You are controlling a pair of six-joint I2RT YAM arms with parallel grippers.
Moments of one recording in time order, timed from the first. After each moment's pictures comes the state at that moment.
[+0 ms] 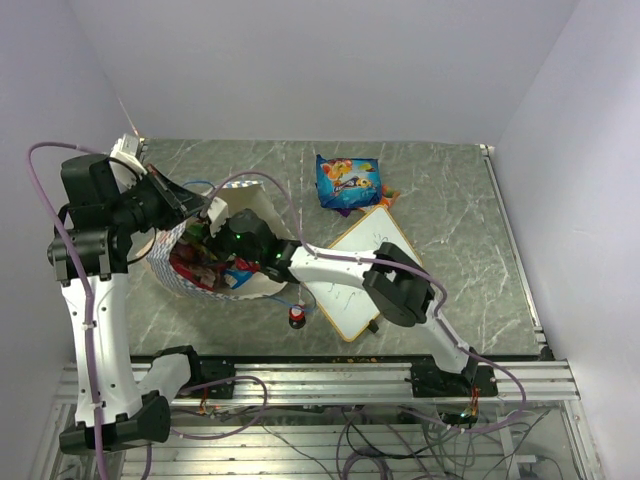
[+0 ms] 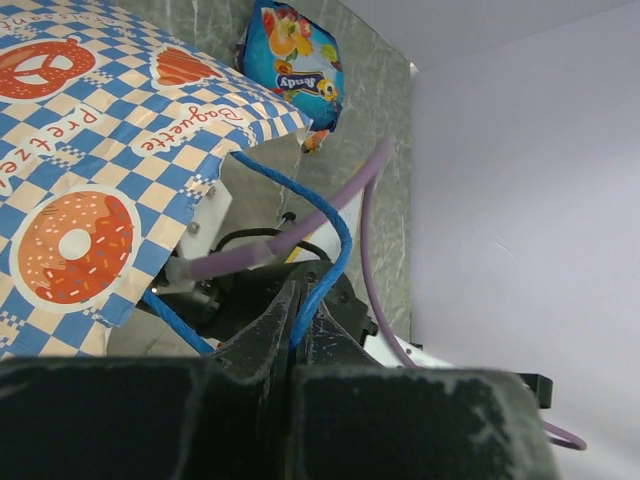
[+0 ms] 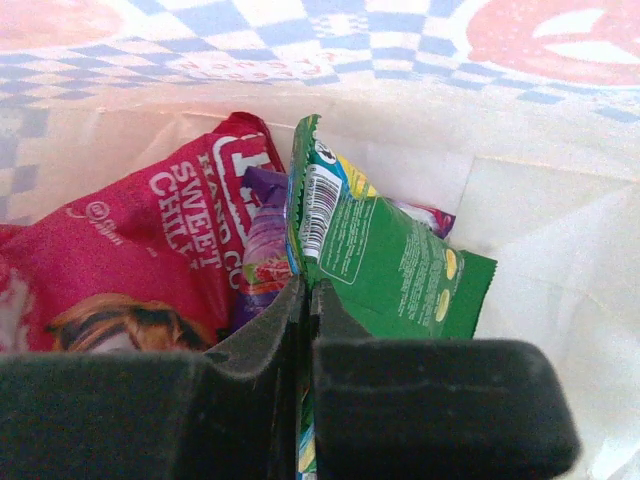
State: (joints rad) left arm 0.16 1.00 1.45 -0.95 0.63 -0.66; right arm 1.11 2.27 1.74 0.36 -0.01 0.01
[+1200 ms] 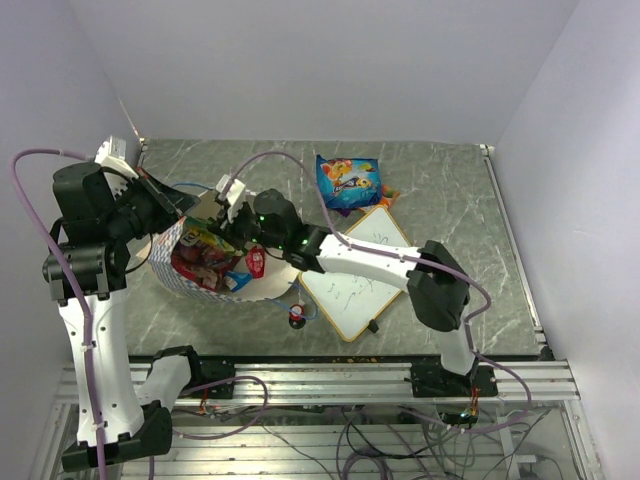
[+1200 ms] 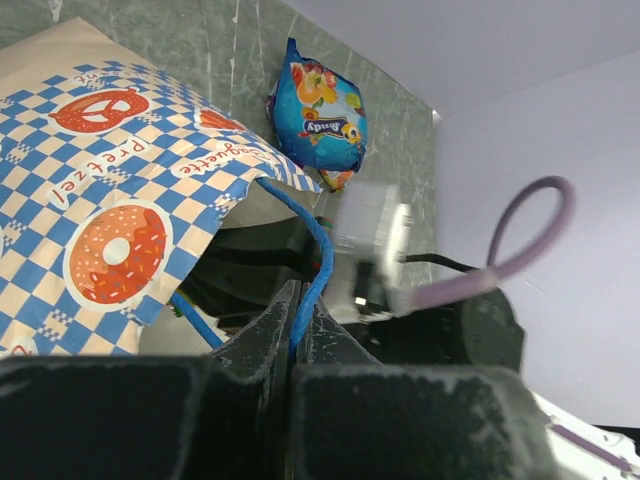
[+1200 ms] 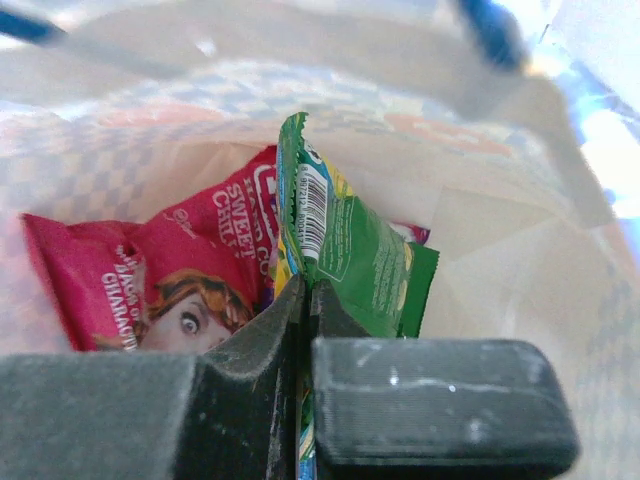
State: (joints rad) left arm 0.16 0.94 1.46 -0.94 0.51 -0.64; right arm 1.06 2.03 1.62 0.26 -0.13 -0.01
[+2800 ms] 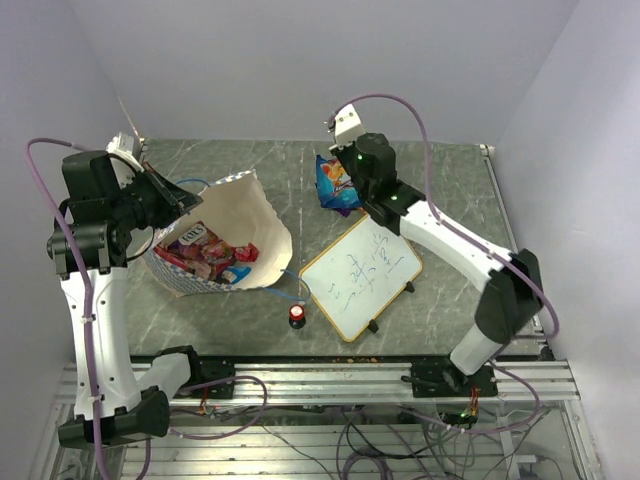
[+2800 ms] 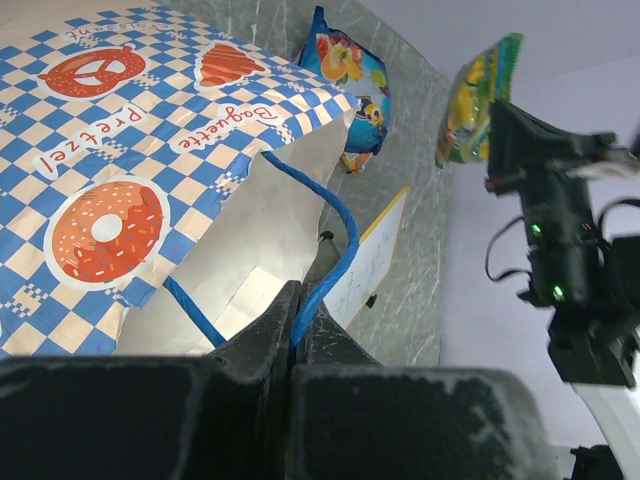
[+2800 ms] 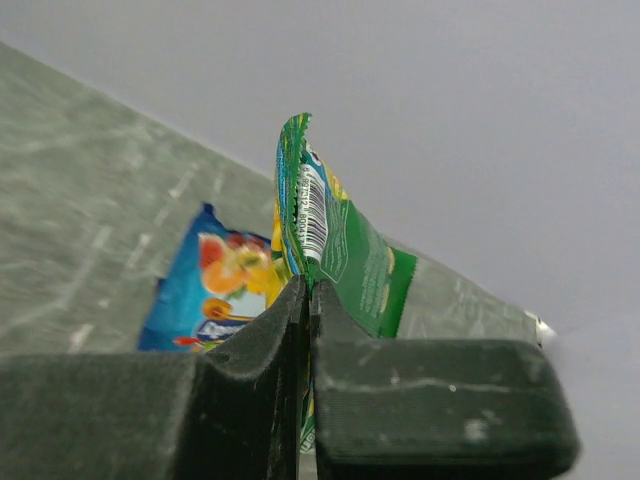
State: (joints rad) left arm 0.16 1.03 1.48 -0.99 0.51 -0.63; right arm 0.70 1.61 1.43 0.11 0.47 -0.39
